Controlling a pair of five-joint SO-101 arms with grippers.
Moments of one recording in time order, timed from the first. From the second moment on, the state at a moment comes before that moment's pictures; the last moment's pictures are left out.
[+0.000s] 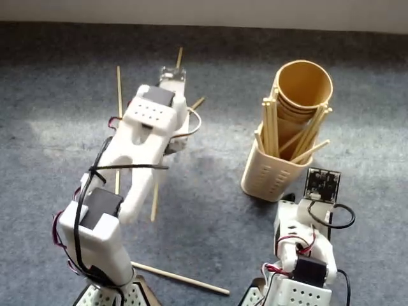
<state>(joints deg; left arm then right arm) 13.6 15.3 -10.9 82.2 -13.6 10.5 -104.4 94.9 59.5 7.3</state>
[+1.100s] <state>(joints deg) 36.7 15.5 -67.0 64.7 -13.4 22.8 -104.4 94.9 53.5 6.0</state>
